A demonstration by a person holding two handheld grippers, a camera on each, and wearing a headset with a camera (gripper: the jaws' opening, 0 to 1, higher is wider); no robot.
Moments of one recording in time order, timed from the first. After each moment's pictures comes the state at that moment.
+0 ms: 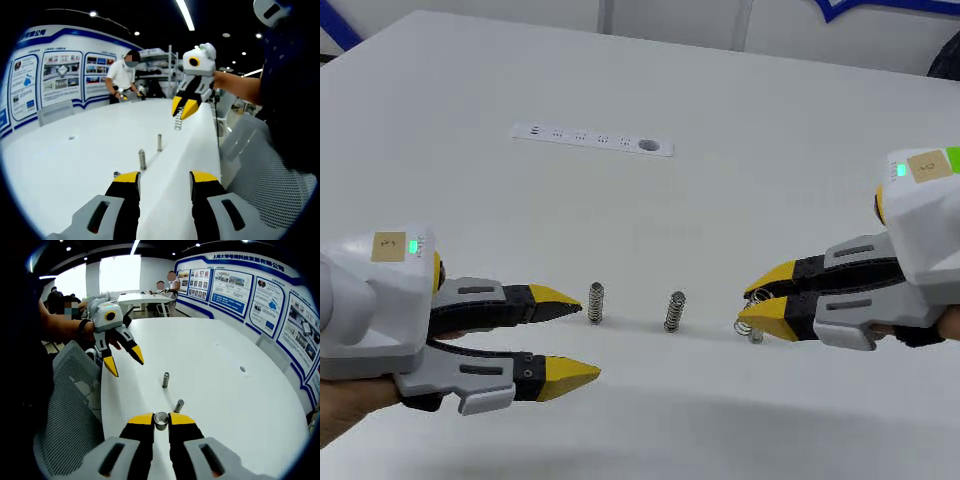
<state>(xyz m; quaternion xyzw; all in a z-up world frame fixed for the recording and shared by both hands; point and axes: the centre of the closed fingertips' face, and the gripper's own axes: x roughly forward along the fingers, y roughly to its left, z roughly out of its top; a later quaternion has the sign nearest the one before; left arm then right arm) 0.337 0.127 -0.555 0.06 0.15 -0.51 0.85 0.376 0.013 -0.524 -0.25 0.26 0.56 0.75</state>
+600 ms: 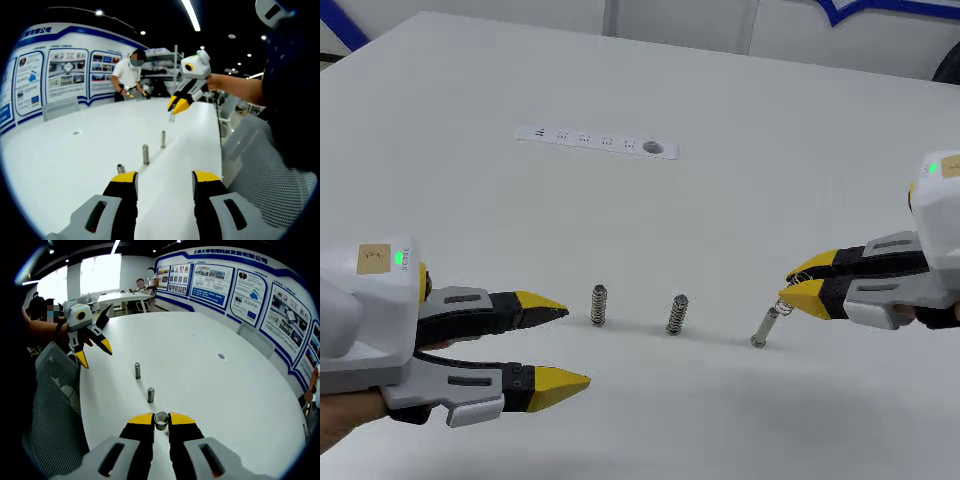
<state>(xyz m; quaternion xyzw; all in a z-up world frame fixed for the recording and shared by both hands) 0.335 0.137 -0.561 0.05 0.16 -0.49 0.86 0.420 -0.021 -0.535 -0.24 0.27 0.49 0.79</state>
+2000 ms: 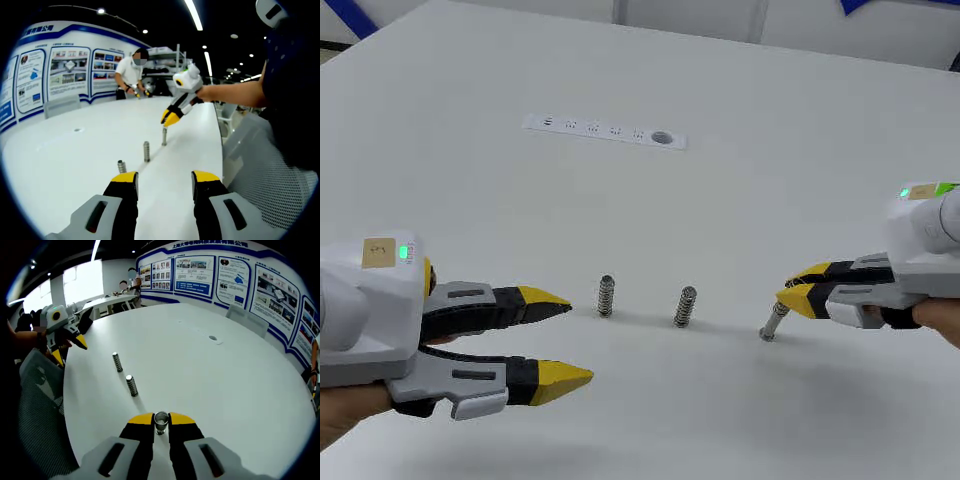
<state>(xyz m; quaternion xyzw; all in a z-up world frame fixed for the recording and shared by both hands) 0.334 0.140 -0.566 0.05 0.16 -0.49 0.86 0.449 -0.029 -0.592 -0.19 0.31 0.46 0.81</state>
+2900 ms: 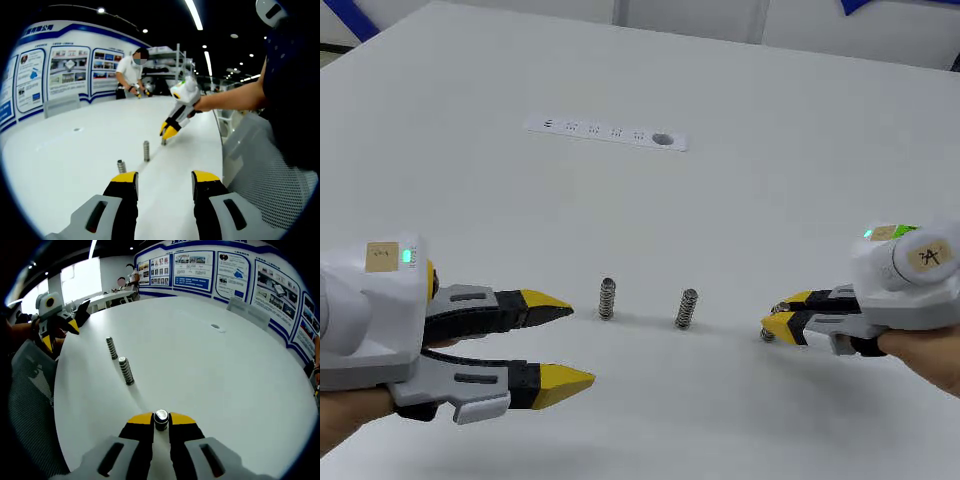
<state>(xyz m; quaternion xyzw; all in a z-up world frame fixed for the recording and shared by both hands) 0.335 0.138 -0.567 0.05 0.17 -0.49 0.86 0.452 -0.028 -0.636 -0.19 0.33 0.45 0.81</state>
